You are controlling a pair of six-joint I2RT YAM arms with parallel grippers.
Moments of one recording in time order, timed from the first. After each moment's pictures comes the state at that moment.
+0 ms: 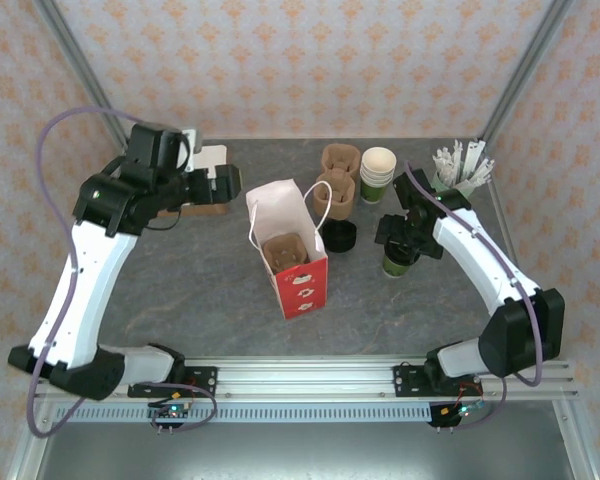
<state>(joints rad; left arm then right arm) -0.30 1.27 1.75 -1.19 0.00 -0.38 0.29 1.40 1.23 -1.13 0.09 0.55</state>
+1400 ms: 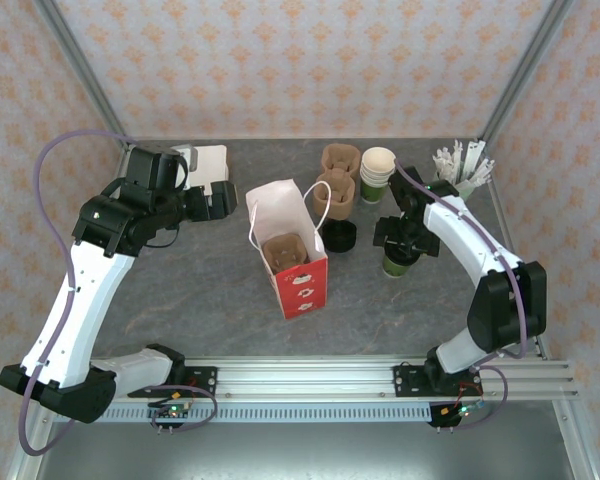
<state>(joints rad) -0.30 1.18 1.58 -1.15 -0.01 -0.41 0.27 1.54 1.27 -1.16 0.07 0.49</state>
